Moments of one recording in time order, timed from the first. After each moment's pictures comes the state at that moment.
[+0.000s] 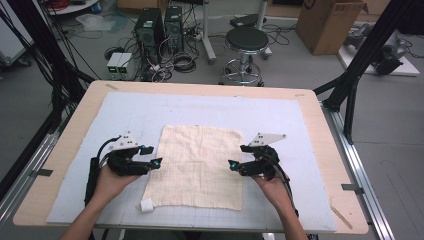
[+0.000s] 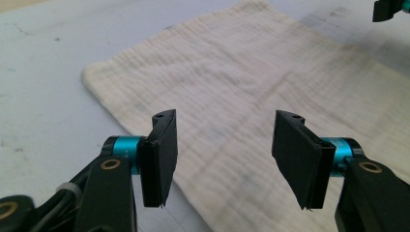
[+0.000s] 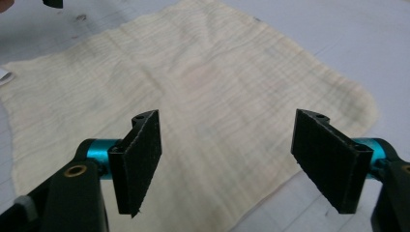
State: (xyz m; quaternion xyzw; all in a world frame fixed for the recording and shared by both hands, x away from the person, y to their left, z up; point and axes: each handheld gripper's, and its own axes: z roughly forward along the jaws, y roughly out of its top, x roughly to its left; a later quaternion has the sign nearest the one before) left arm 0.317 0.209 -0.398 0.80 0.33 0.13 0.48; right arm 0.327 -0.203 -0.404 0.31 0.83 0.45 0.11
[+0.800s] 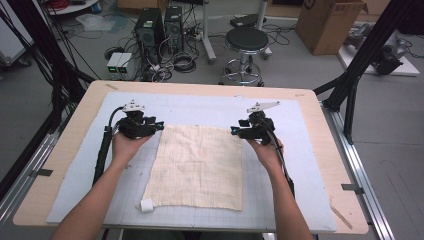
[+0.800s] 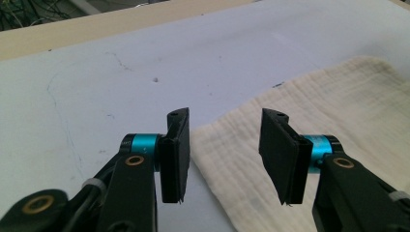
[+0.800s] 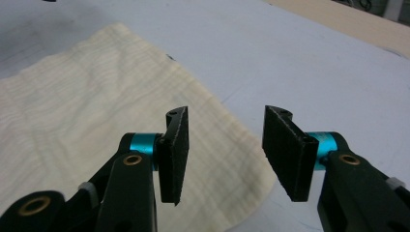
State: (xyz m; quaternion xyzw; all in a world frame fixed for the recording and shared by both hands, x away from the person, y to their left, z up) left arm 0.417 0.207 -0.405 0.76 0.44 0.17 0.45; right arm 0.419 -0.202 -0.391 0.37 0.82 0.42 0.13
